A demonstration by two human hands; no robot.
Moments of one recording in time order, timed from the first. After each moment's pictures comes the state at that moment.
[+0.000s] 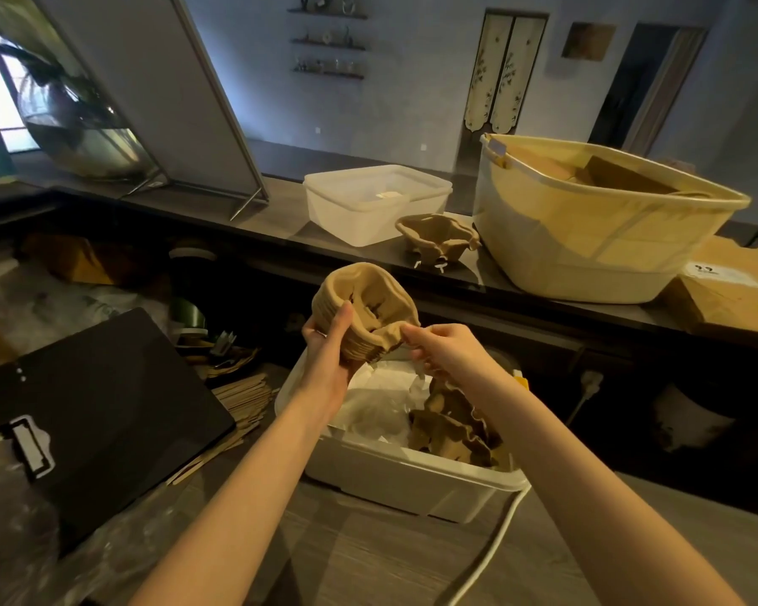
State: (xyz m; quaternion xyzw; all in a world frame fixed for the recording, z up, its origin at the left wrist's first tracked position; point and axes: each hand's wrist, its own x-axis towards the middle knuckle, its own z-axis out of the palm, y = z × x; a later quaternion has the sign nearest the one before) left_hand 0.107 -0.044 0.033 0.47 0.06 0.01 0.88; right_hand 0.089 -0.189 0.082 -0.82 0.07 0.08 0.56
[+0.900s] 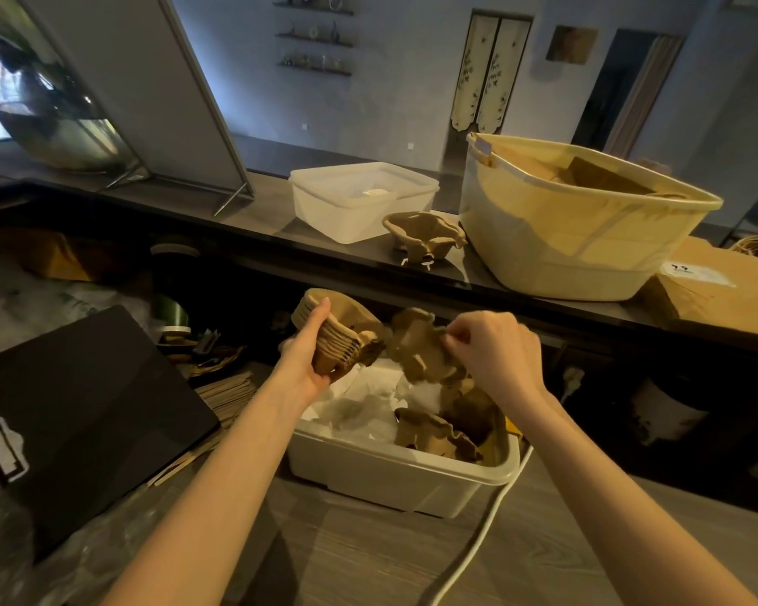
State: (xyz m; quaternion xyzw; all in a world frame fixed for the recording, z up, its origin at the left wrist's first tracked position) left_hand 0.118 -0.029 0.037 0.43 0.23 -0.10 0.86; right_hand 0.069 -0.233 0.090 -0.98 -0.03 -0.19 0.08
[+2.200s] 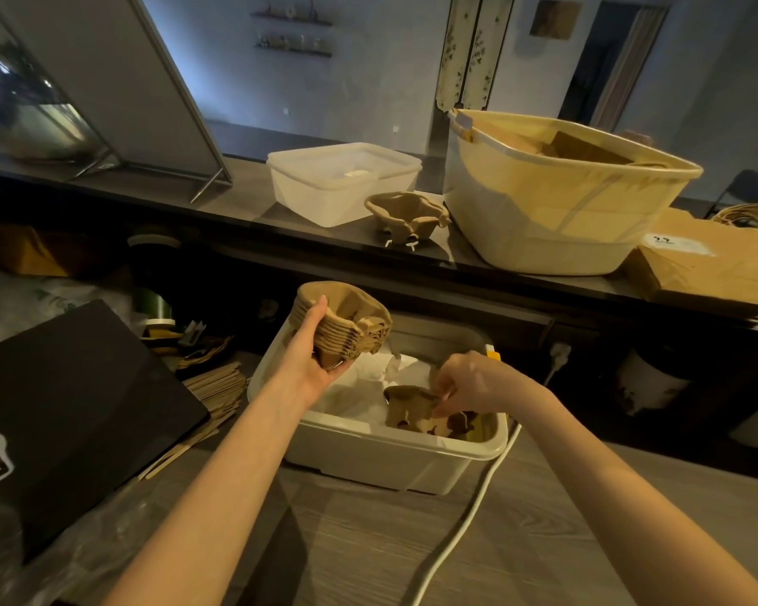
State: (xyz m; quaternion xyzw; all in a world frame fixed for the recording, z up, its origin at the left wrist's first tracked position) left_hand 0.101 -0.046 0.029 0.41 0.17 -0.12 0.89; right_hand 0.072 -0.256 0.047 -0.97 -0.11 0.19 0.07
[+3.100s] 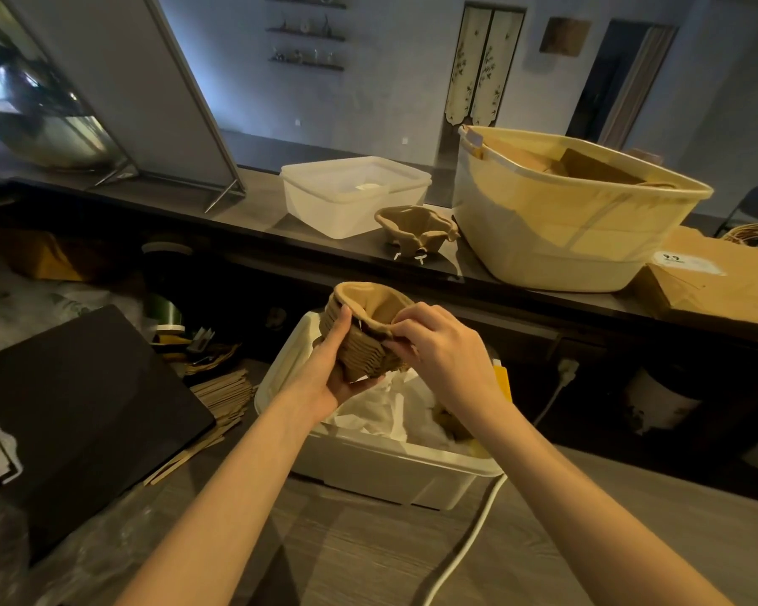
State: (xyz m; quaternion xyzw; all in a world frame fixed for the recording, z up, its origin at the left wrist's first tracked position) left_hand 0.094 -0.050 0.031 0.46 0.07 -0.20 0.86; right_hand 0.069 -0.206 0.066 -0.90 -0.27 -0.34 0.09
